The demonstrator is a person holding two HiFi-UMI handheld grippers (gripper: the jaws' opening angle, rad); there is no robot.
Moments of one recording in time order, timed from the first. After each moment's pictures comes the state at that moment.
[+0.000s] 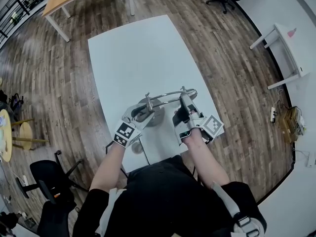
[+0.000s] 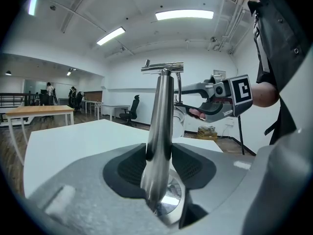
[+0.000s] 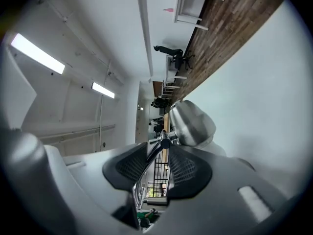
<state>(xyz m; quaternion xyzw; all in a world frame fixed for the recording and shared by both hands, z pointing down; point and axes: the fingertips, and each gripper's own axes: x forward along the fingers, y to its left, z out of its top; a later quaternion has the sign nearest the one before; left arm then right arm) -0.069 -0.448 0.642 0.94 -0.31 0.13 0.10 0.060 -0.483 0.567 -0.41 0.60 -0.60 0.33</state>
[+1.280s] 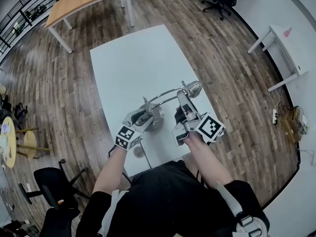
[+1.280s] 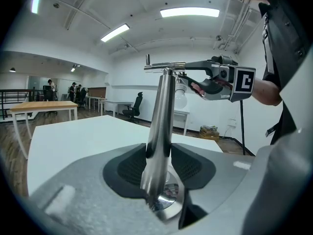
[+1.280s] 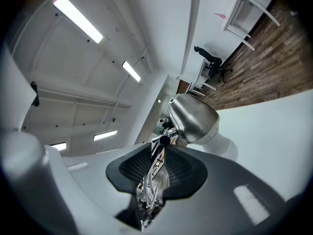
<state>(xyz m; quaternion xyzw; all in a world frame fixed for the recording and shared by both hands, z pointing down) -0.072 -0.446 0.646 0.93 -0.32 0.14 0.13 0.045 -0.491 0.478 -0.41 0.76 -0.43 0.26</state>
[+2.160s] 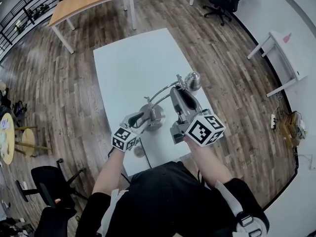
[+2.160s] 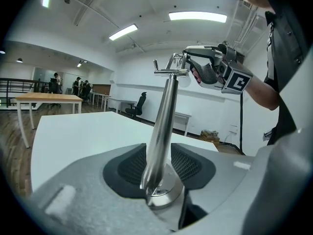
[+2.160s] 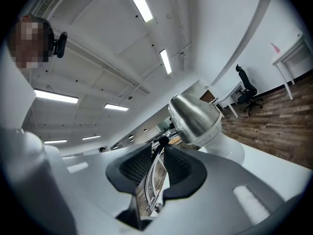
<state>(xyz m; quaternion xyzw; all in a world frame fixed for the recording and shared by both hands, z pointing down) -0.091 -0.433 0.654 0.92 -0.33 0.12 0.16 0.014 -0.481 0.429 -0.44 0.85 -0.25 0.14</state>
